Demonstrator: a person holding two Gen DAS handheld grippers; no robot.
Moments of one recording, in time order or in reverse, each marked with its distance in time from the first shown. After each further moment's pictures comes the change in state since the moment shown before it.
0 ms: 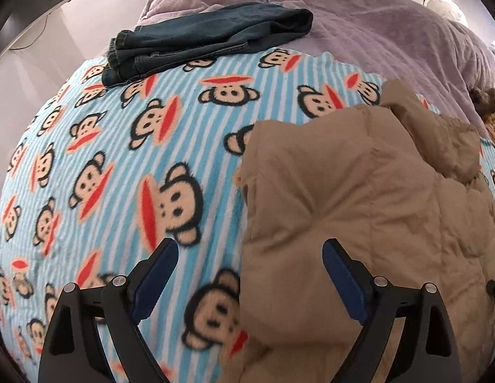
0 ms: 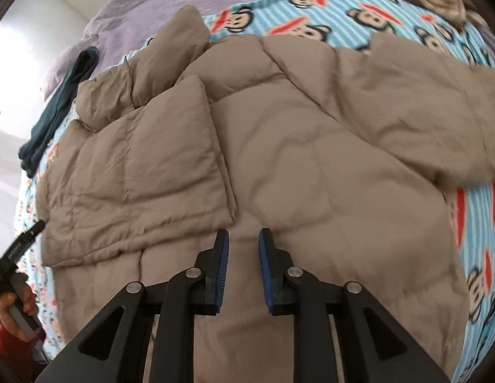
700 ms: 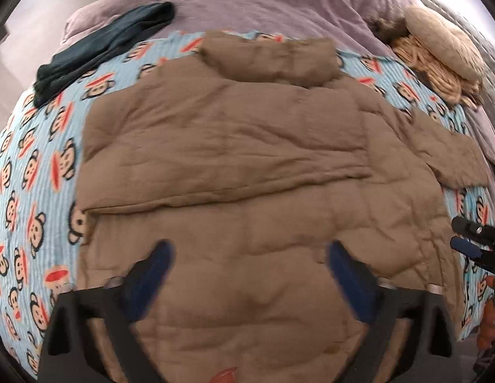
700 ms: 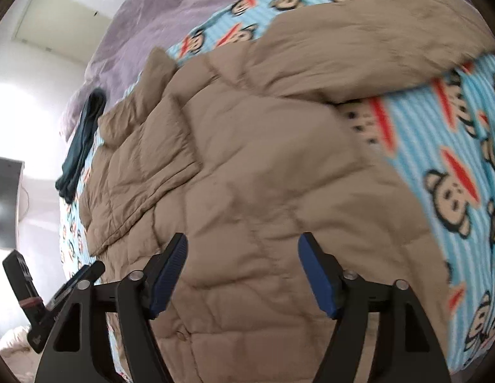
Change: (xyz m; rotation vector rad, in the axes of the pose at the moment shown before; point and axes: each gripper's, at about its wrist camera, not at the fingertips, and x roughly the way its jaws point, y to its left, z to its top) left arm -0.087 -0.170 -0.095 0.229 0.091 -0.187; right arm -0.076 -0.080 -0.069 0.214 -0.018 0.162
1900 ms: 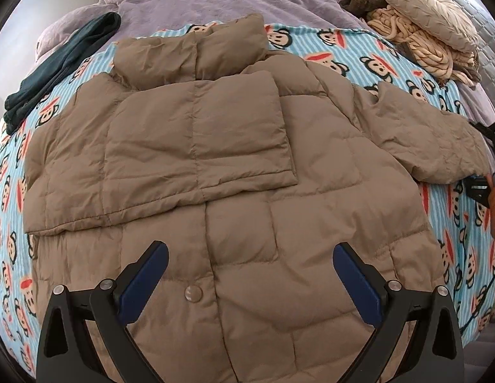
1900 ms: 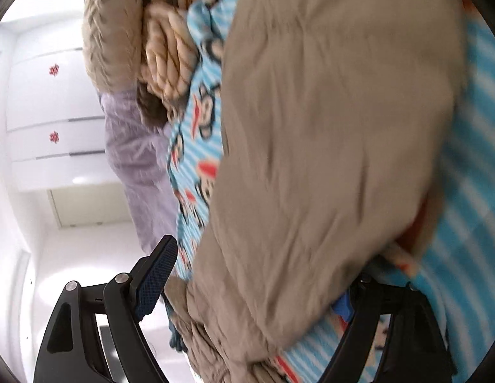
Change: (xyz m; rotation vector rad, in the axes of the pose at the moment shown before) left arm 0.037 -0.111 0.023 0.037 0.045 0.026; right arm -0.006 -0.243 0.191 0.609 -0.313 0.459
